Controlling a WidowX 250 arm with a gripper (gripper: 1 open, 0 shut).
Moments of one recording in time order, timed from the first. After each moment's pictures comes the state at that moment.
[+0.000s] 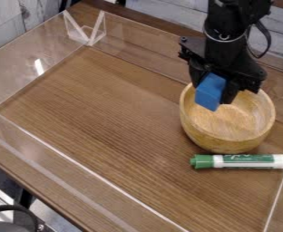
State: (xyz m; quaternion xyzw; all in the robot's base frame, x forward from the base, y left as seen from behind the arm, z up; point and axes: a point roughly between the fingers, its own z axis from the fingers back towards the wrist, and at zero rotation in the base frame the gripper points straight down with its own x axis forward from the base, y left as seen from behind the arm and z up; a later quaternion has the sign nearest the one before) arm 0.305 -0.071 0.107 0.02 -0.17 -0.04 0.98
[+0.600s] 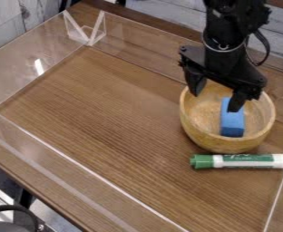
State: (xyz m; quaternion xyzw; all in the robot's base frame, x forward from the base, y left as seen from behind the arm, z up) arm 0.303 -0.073 0.099 0.01 -0.18 -0.03 0.98
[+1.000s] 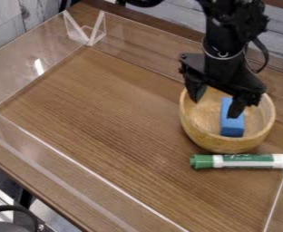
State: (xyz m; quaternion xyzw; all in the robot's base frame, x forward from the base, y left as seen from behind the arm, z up) arm 0.302 -0.075 0.088 0.00 -0.17 -0.03 0.99
